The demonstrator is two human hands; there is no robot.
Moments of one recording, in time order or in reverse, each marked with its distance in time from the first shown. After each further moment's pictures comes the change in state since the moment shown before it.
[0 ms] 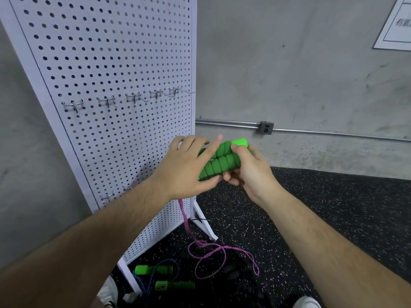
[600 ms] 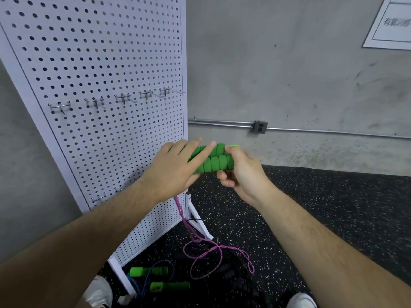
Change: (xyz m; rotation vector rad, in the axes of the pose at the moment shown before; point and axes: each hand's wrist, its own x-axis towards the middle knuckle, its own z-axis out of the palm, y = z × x) left_hand -0.002 -0.001 0.001 0.116 0.007 0.103; right_hand -0.009 -0.006 -0.006 0.081 -0.052 0.074
